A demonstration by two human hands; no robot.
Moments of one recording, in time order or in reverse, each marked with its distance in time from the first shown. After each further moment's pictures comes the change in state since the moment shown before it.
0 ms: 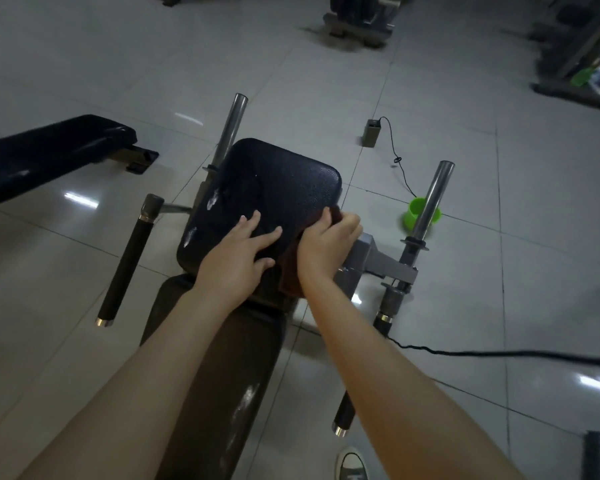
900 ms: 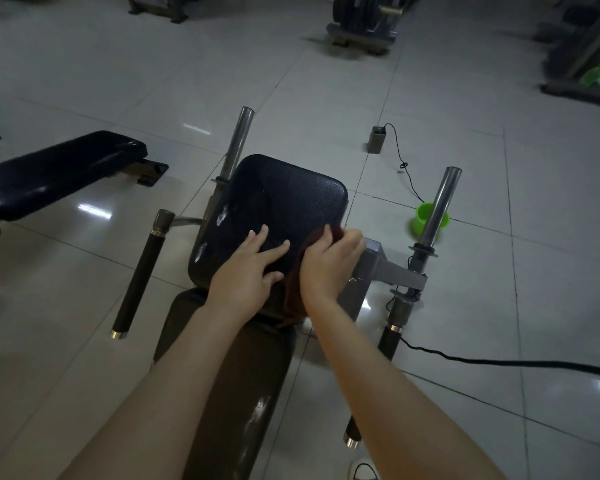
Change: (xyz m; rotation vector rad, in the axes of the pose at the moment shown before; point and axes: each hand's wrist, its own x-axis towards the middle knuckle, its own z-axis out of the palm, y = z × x) left_hand 0.004 -0.002 0.000 0.005 0.004 0.007; right_hand -0.008 0.004 0.001 -0.071 0.022 -0.051
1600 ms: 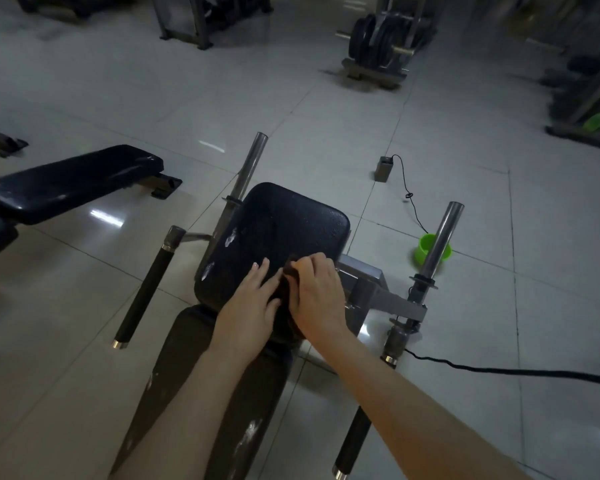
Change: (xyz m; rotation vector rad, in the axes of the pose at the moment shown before) left_hand -0.022 0.004 0.019 -0.131 0.119 -0.034; right_hand 0.000 0.022 -0.020 -0.422 -0.363 -0.865
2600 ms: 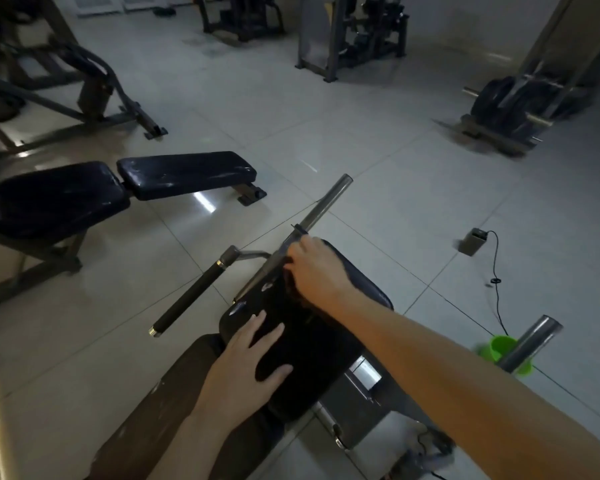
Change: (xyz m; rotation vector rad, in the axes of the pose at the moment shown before) left_hand -0.007 0.005 0.001 -0.070 0.161 -0.289; right_hand 0.181 -0.012 0.026 0.021 -0.458 -0.599
